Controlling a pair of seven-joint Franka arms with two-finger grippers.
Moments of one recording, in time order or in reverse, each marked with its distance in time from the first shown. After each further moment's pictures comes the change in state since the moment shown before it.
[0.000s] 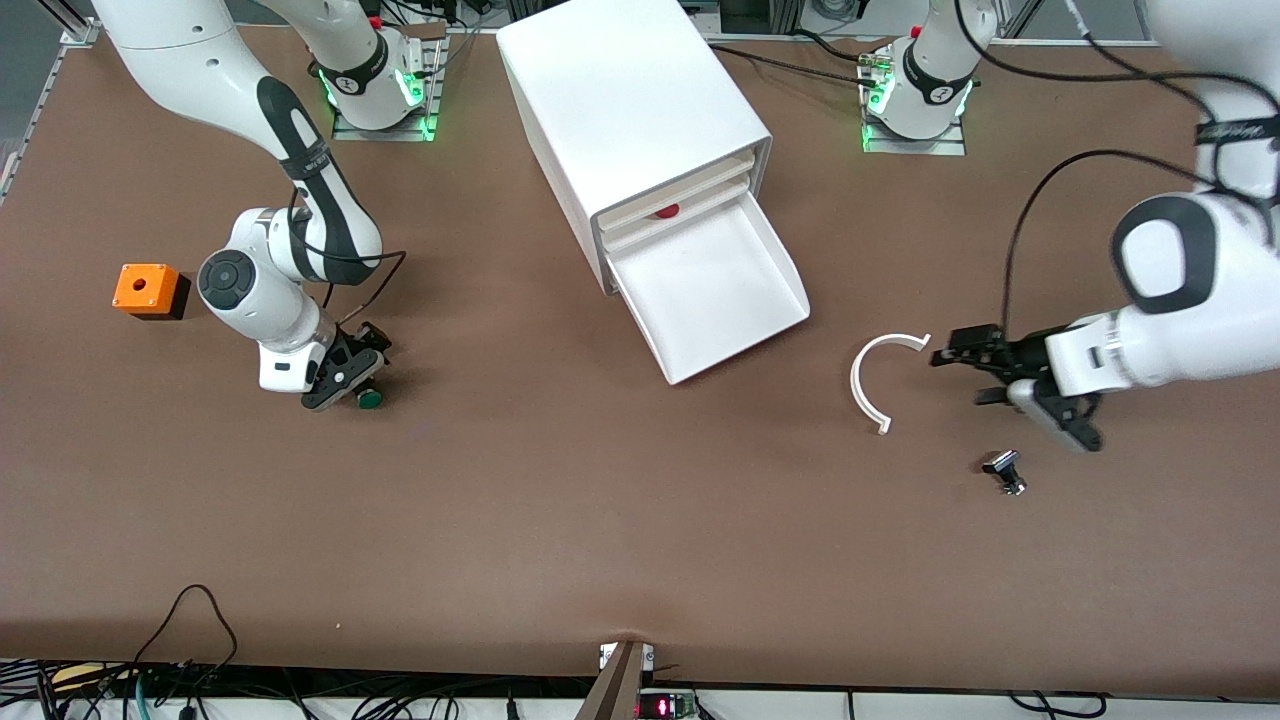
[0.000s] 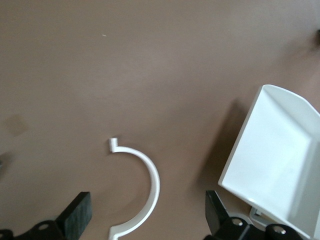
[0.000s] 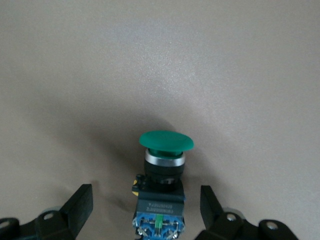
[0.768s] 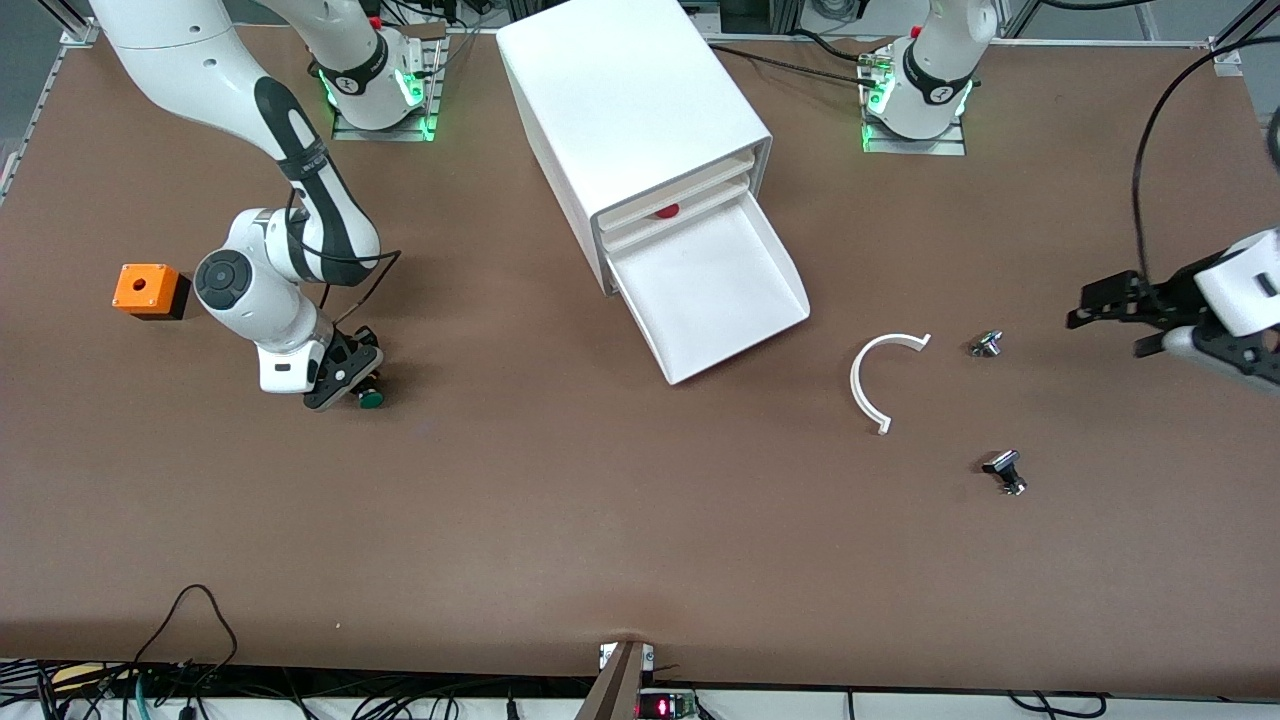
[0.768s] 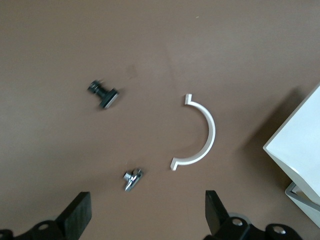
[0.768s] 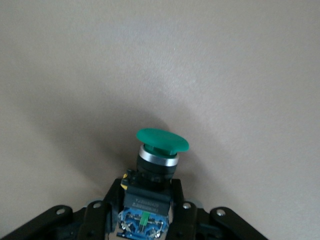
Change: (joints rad) left arm 0.090 -0.166 0.014 0.090 0.313 -0.204 -0.277; right arm -0.005 -0.003 -0.001 0.020 0.001 -0.011 -0.083
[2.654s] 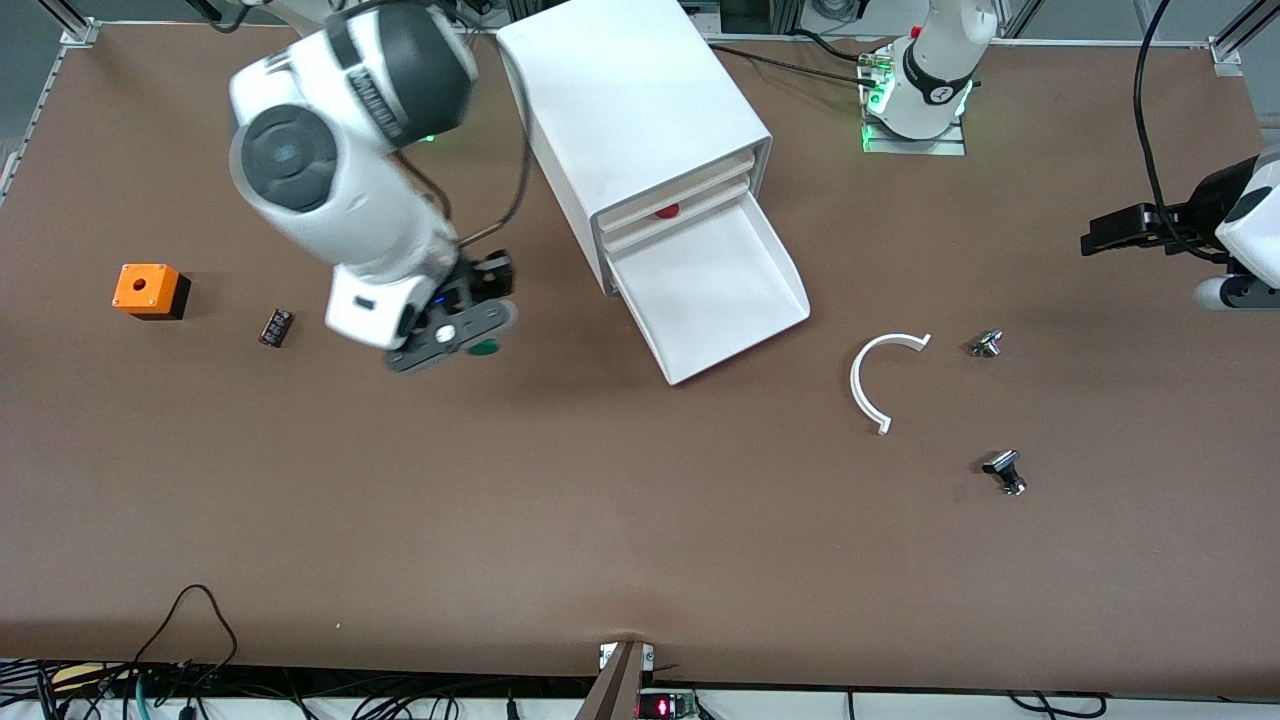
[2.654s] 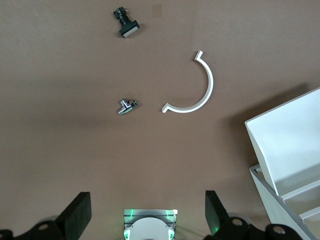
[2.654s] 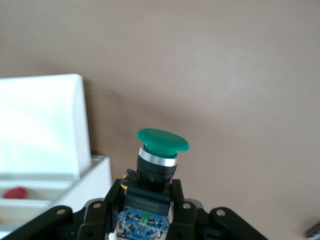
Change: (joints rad) left arm -0.156 -0.001 0.049 0.226 0.095 -0.392 -0.432; right arm 0.371 -0.003 0.029 0.931 0.009 -1.032 0.926
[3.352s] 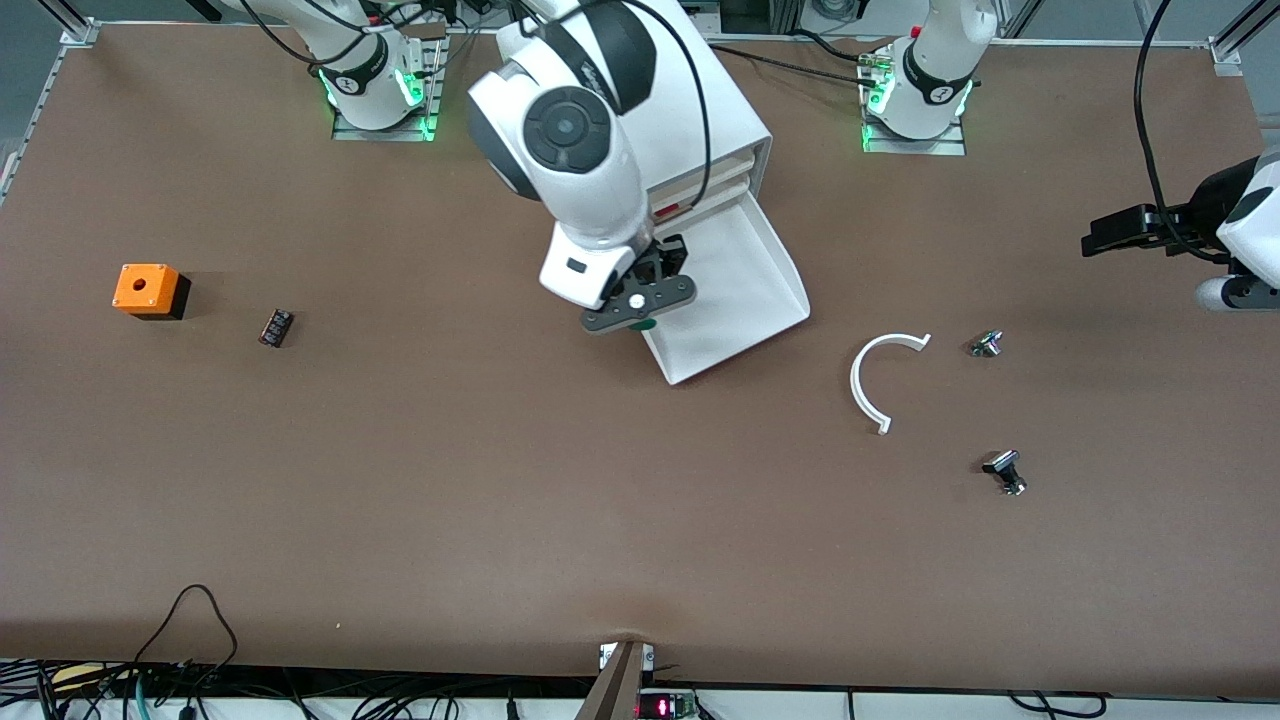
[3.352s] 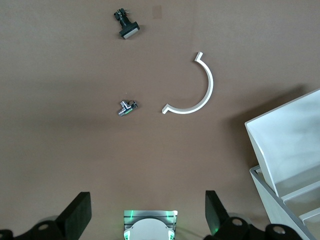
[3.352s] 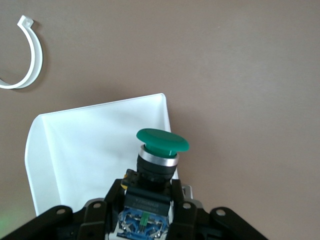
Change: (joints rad) left arm -0.001 0.001 0.002 0.001 0.000 0.003 0.000; right arm 0.189 0.205 0.046 0.124 0.004 0.162 0.308
